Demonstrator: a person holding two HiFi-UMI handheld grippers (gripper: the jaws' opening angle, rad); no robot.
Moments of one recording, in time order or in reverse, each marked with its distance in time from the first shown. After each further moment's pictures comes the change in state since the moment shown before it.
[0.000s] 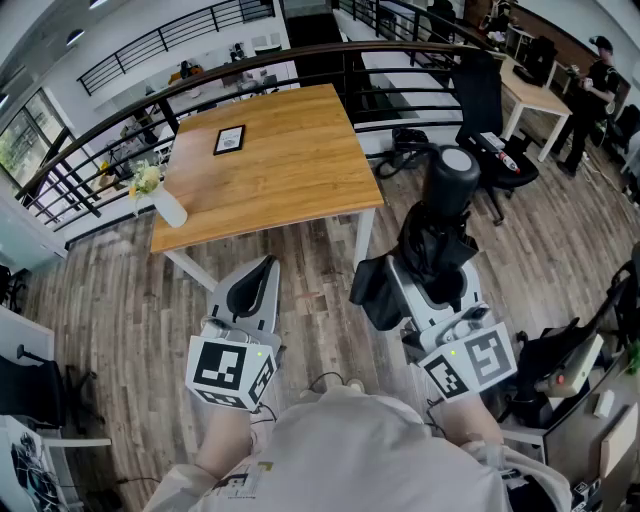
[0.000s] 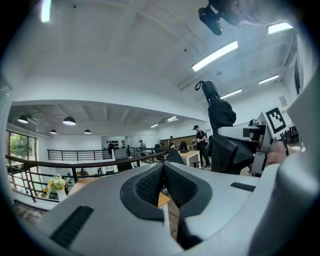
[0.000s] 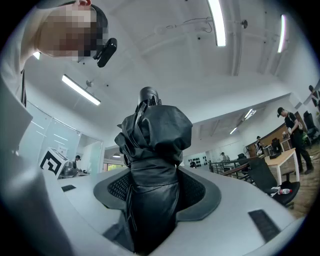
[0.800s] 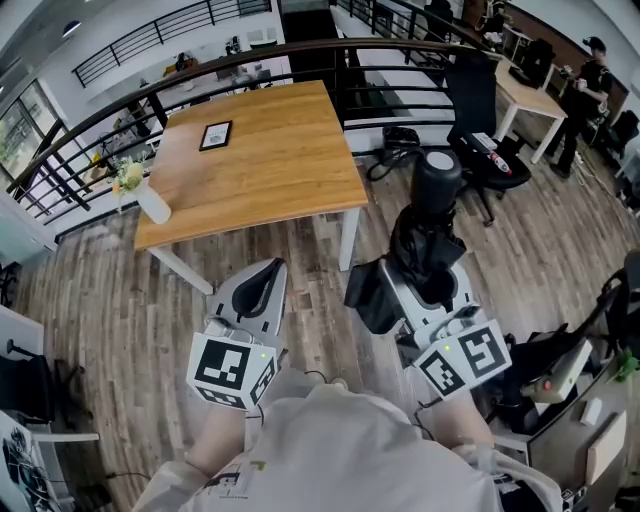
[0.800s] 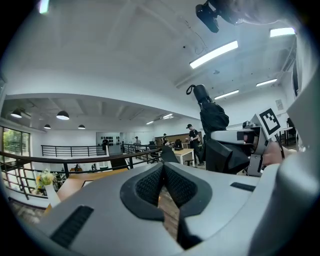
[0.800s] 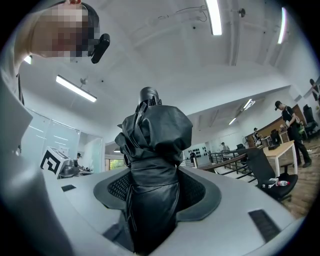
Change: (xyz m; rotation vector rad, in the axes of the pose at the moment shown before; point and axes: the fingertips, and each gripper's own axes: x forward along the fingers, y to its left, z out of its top) left arm 0.035 -0.045 -0.012 -0.010 0.038 -0.069; right arm -0.010 -0.042 -0.025 0.060 0.094 -0.001
